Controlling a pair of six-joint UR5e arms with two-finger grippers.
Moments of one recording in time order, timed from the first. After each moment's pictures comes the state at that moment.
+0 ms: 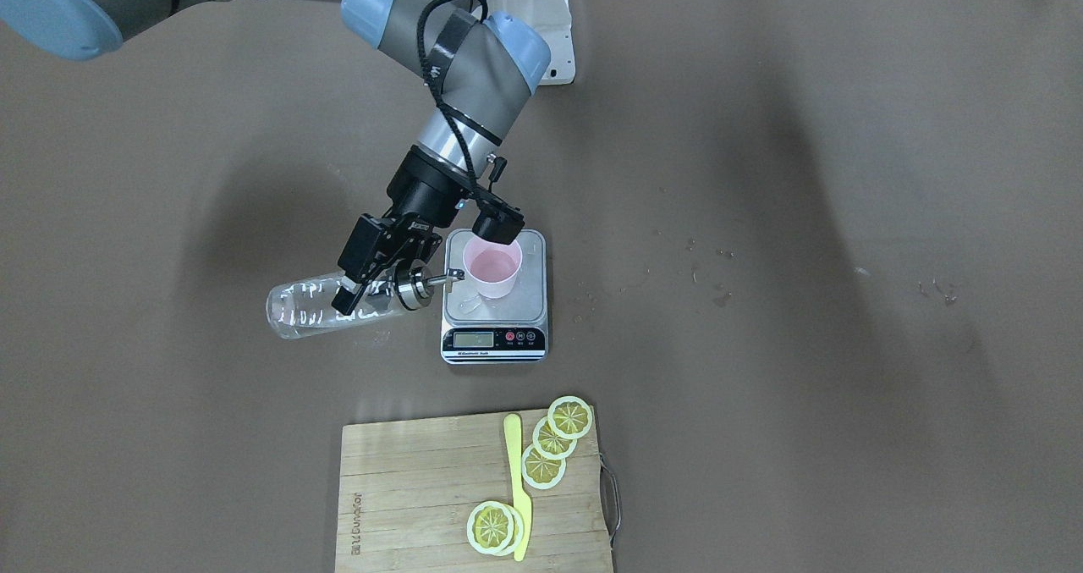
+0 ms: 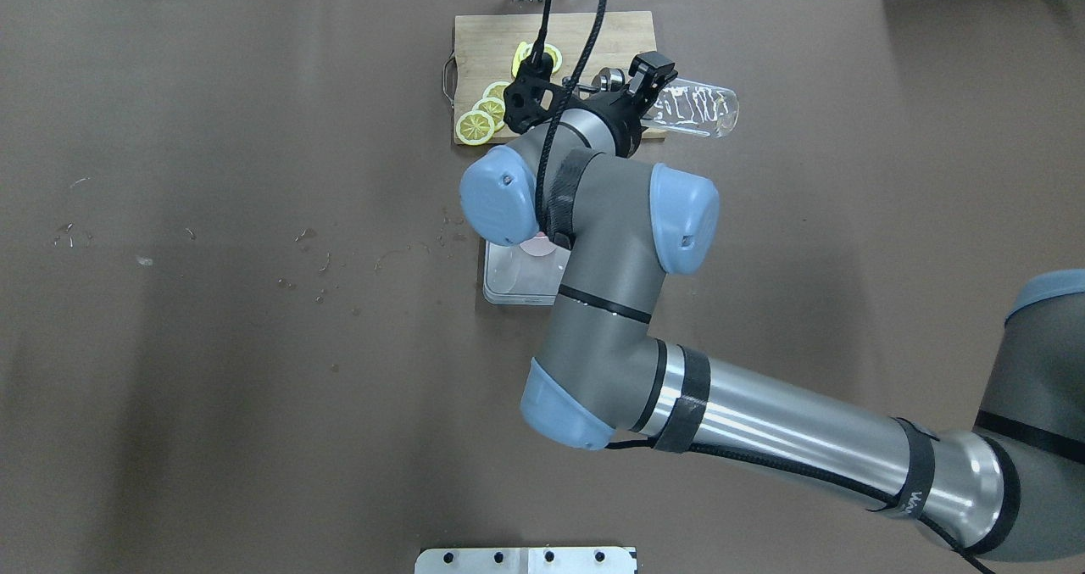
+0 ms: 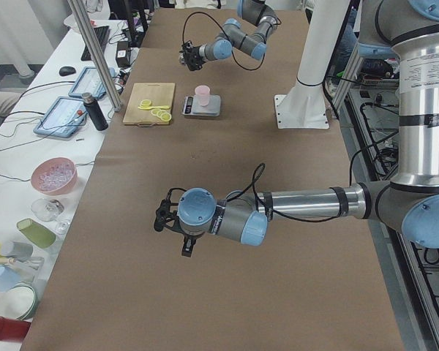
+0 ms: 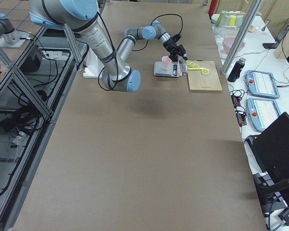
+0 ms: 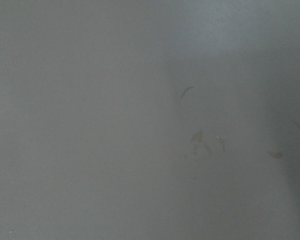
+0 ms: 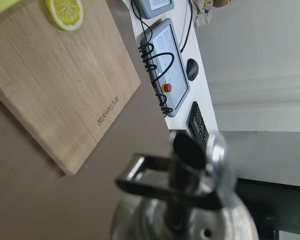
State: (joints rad) left arm -1.58 -1.47 -1.59 -1.93 -2.55 -0.04; right arm 0.52 -0.69 1.55 -2.03 0.95 0.37
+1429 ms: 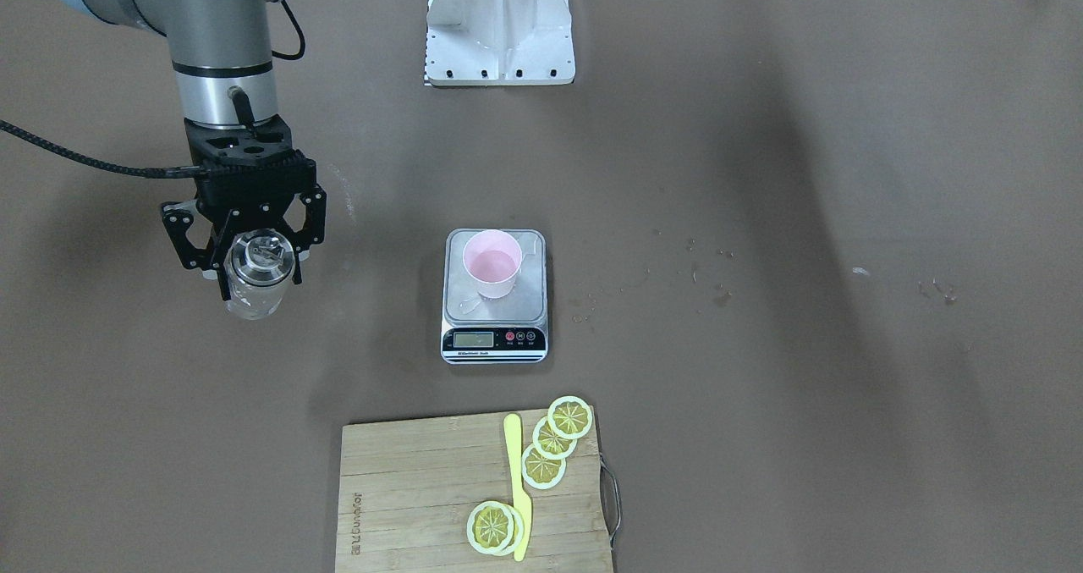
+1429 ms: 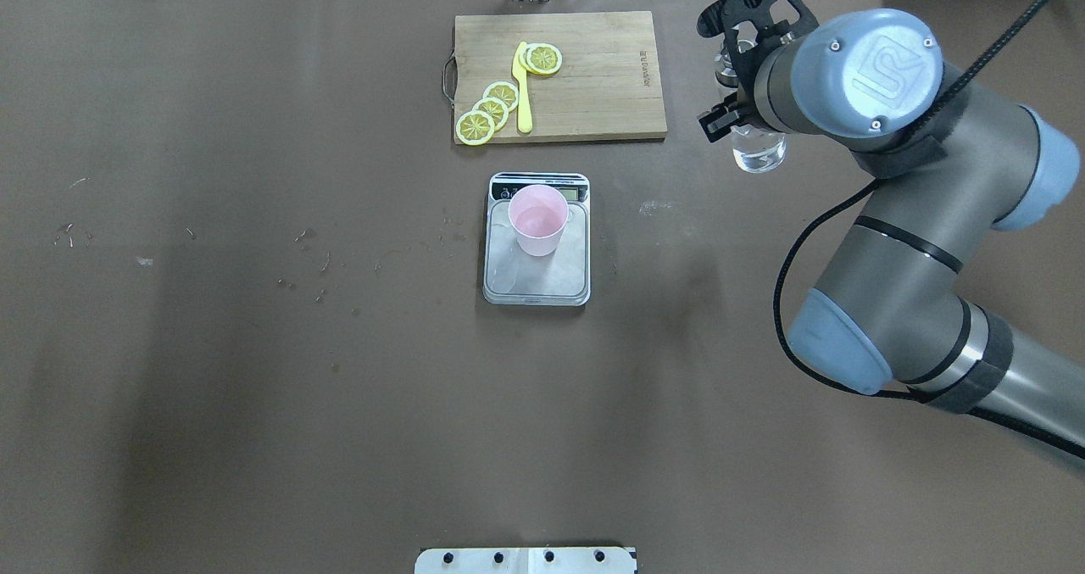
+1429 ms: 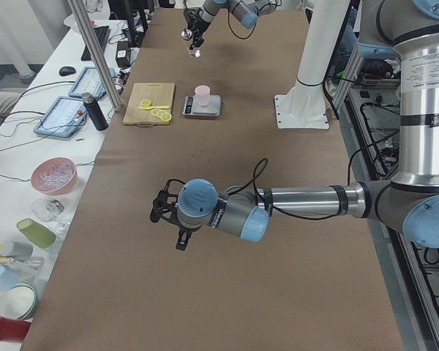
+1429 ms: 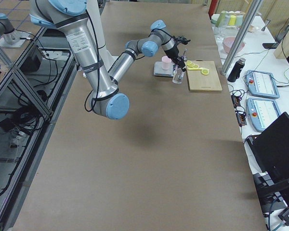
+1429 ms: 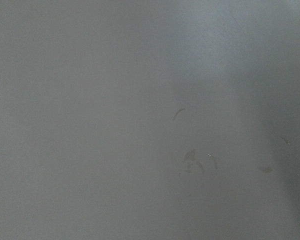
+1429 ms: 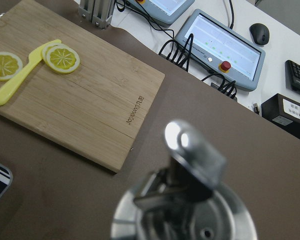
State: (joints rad) left arm -1.61 -1.47 -1.62 -1.97 -2.55 -0.04; right arm 0.75 -1.11 1.93 -1.52 1.52 0.56
